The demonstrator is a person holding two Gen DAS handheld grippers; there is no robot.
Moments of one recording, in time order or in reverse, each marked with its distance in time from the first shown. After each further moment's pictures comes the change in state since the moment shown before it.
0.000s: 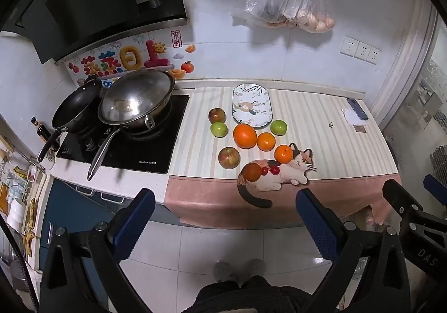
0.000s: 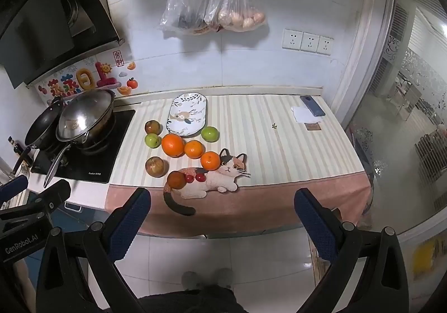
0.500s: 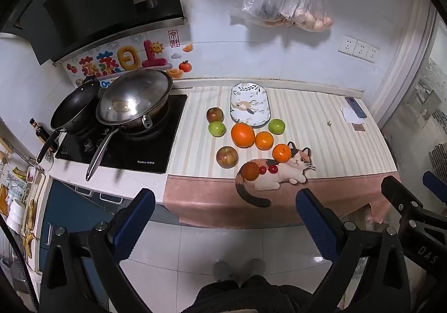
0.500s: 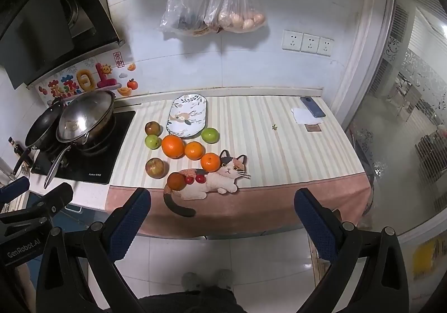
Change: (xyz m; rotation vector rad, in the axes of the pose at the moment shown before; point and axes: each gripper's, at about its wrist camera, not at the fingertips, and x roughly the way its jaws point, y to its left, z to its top) left arm 0.000 -0.004 0.000 0.002 0.000 0.001; right arm 0.000 -0.001 0.000 0.003 0.001 0.002
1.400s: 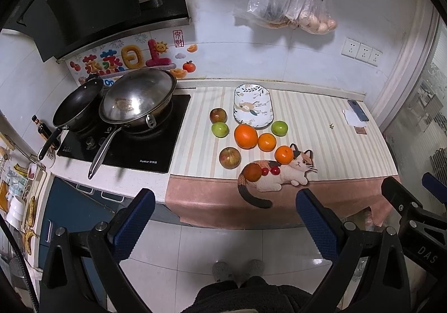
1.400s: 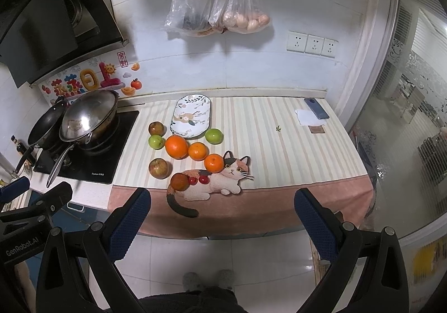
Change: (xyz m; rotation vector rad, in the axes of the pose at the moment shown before) left arm 0.000 0.006 -0.001 -0.008 0.000 0.002; right arm -0.002 0.007 0.003 -0.002 -0.002 0.016
